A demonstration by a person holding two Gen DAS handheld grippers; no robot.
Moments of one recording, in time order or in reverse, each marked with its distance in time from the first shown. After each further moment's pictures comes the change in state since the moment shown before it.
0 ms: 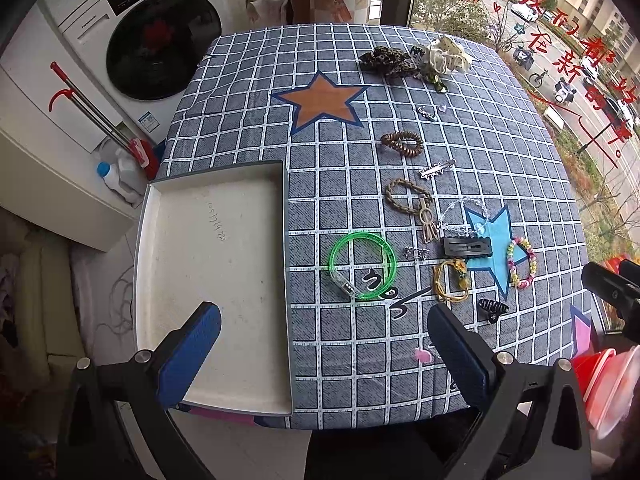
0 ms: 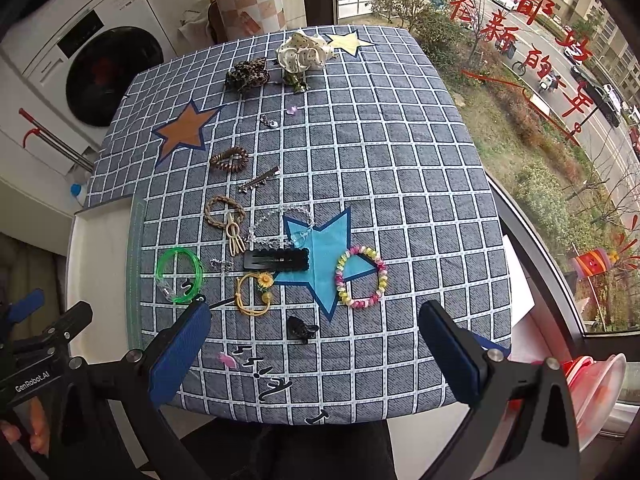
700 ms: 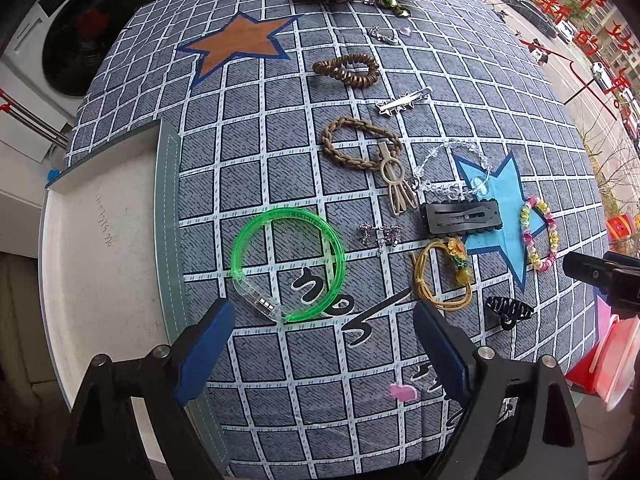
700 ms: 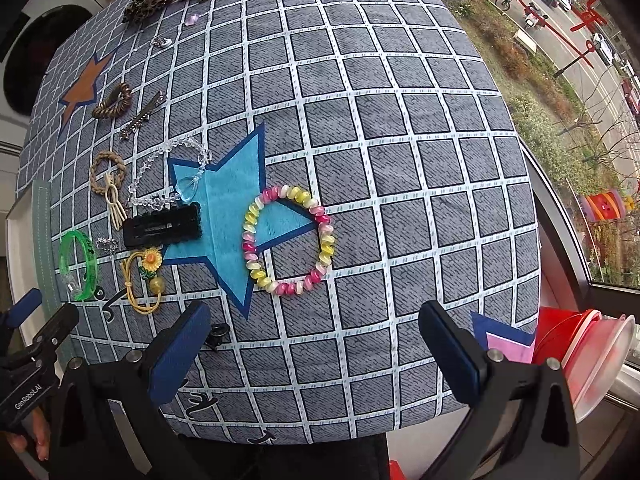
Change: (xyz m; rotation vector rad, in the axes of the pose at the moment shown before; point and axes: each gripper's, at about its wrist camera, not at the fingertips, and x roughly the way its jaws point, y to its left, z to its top) left arm 0.111 -0.063 0.006 0.105 0.113 -0.077; right arm 0.127 -0.064 -0.003 0.122 0.236 0.034
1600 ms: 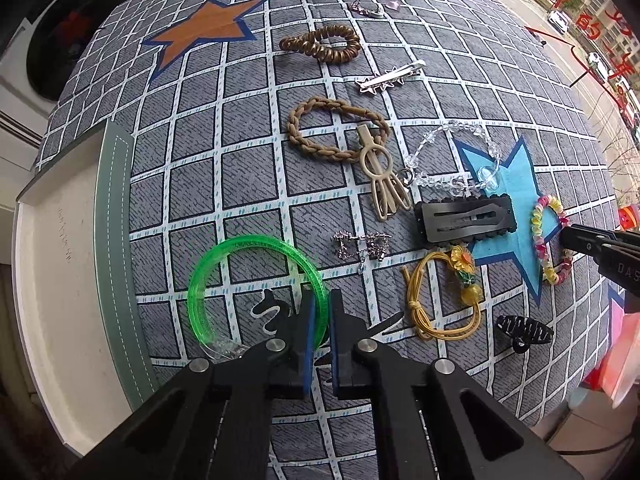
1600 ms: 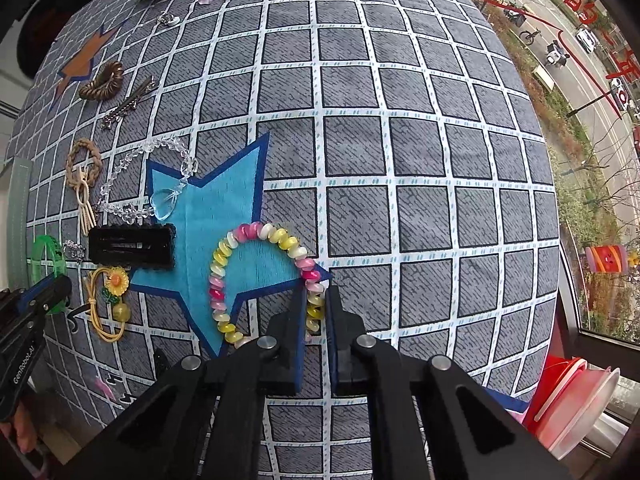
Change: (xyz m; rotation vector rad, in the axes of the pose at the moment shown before) left arm 0.042 -0.024 0.016 0.028 0.009 0.005; right arm 0.055 0.018 0.014 -0.136 -0.042 -0.041
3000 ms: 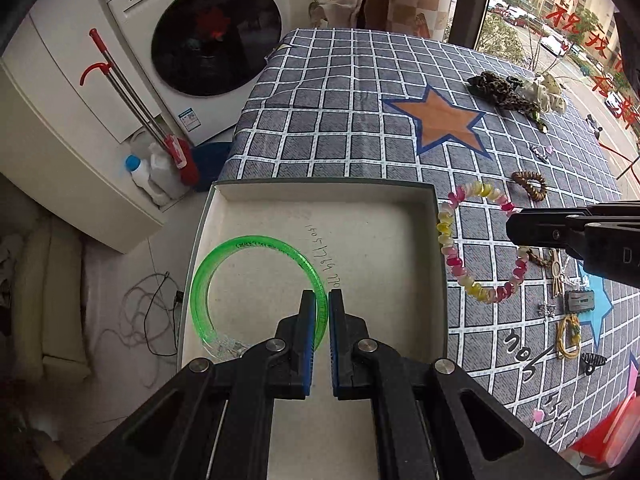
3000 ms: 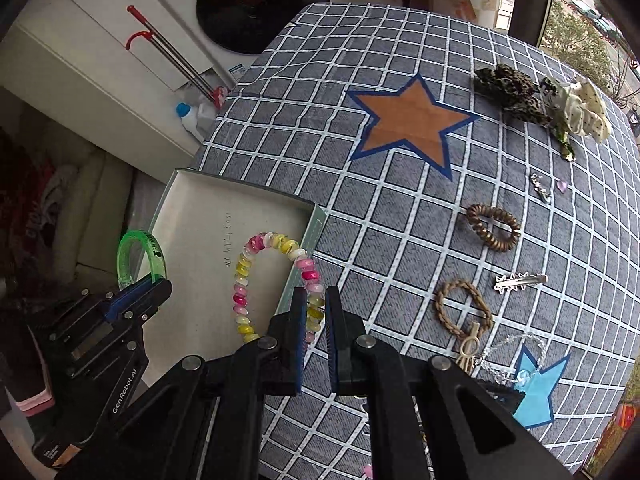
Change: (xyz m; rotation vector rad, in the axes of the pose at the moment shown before) left arm -0.109 0.223 -0.035 -0.247 -0.224 0.154; right arm -0.097 0.266 0.060 -0.419 -0.135 0.365
